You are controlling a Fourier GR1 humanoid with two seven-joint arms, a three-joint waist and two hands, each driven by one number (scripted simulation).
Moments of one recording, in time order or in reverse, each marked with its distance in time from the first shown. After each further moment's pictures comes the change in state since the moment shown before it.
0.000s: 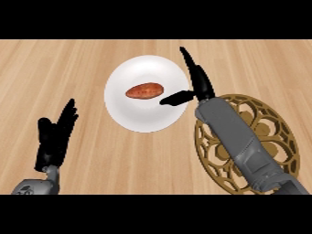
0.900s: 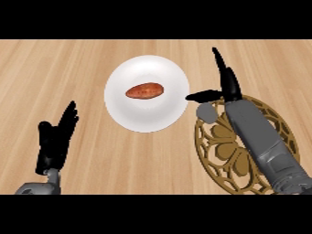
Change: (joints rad) left arm 0.024 -0.031 0.019 -0.014 -0.029 -0.025 -0.009; right arm 0.065 -0.114 -0.134 0.032 0.027 -0.009 -0.089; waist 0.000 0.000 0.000
